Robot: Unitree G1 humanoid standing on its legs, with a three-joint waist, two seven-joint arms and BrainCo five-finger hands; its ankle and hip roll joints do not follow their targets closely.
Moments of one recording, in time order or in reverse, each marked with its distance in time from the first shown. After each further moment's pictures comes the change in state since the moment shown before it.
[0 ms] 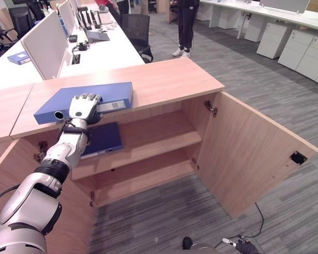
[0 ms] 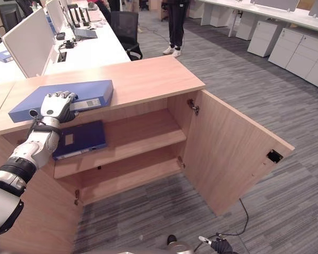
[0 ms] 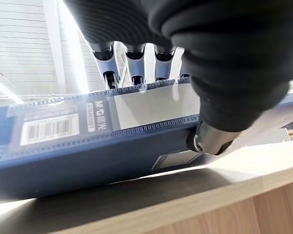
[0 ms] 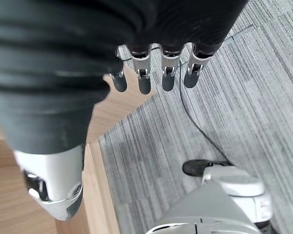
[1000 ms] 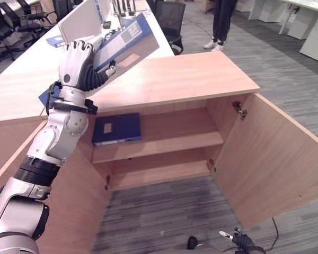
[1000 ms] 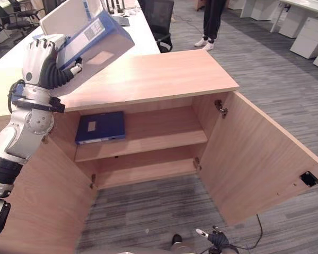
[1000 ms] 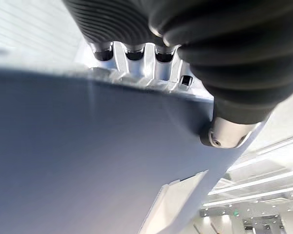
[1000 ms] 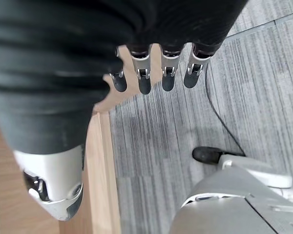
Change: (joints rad) left arm 0.124 0.074 0.331 -0.733 -0.212 -0.086 -0.021; right arm -0.056 0.016 -0.001 0.004 -0.001 0.023 0.010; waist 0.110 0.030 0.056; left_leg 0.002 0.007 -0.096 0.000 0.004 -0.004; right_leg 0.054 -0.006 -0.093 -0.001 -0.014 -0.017
